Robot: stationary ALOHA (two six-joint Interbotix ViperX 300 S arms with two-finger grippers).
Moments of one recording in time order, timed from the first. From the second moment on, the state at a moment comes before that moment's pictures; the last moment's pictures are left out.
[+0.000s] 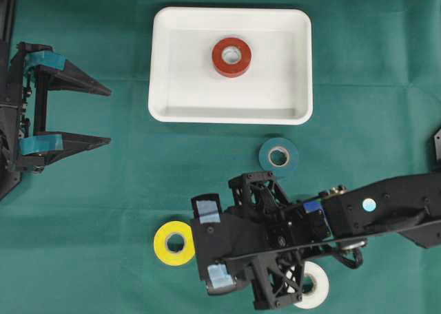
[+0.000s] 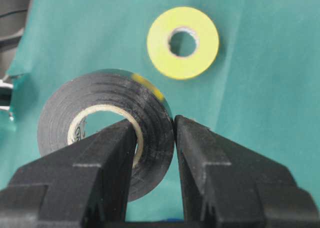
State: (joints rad) left arm 0.05 -0.84 0.95 0.00 0.30 -0.03; right arm 0.31 0.09 0.03 -0.04 0.87 0.31
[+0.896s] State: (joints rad) left arm 0.05 -0.83 0.95 0.00 0.30 -0.03; right arm -0.14 0.09 0.03 -0.13 0.87 0.30
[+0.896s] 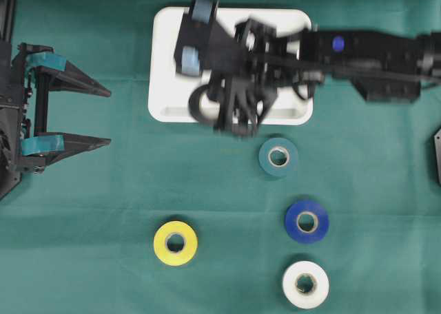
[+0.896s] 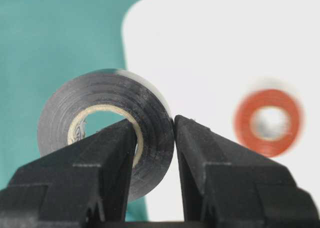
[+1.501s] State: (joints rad) left arm 0.05 -0.83 0.95 0.00 0.30 -0.03; right arm -0.39 0.10 0.04 -0.16 0.83 0.30
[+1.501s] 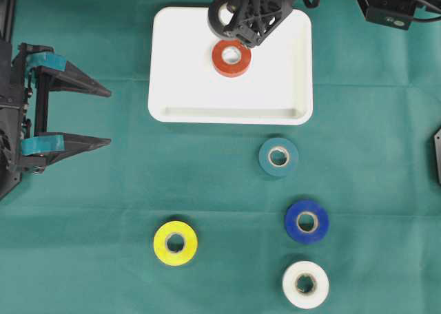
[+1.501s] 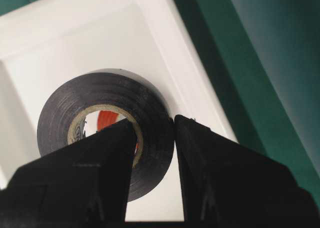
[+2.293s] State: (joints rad) left arm 0.05 -0.83 0.95 0.00 0.30 -0.03; right arm -0.45 -0.07 0.31 -0.18 0.84 0.31
